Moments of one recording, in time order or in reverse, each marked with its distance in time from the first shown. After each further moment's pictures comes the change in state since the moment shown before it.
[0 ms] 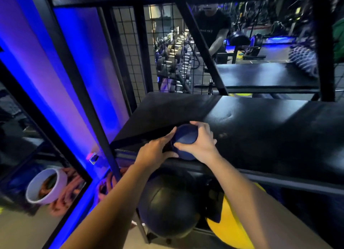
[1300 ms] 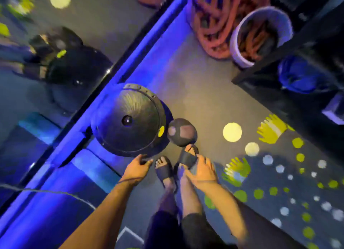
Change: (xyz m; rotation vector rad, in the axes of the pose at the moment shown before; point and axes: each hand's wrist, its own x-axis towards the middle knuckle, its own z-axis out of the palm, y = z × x) left_hand -0.819 -0.432 0.276 -0.767 -0.423 -1.506; right_hand -0.645 0.058 0.631 -0.570 -1.100 0.485
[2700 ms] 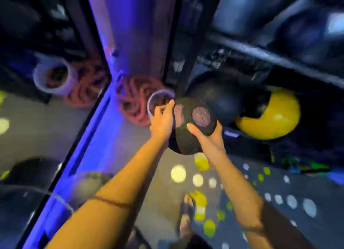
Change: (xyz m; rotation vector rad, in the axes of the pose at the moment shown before) left_hand -0.296 0.476 0.065 -0.380 -0.061 0.639; right_hand -0.236 0.041 -0.415 1.244 0.804 -0.246
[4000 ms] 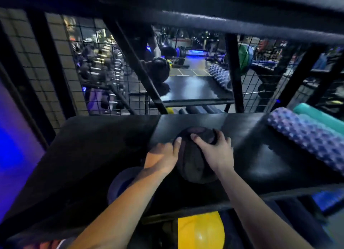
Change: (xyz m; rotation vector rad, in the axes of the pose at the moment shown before) left_hand 0.042 0.341 0.540 1.035 -0.190 1.002; right_hand 0.379 -0.250 -0.437 -0.337 0.633 -0.138
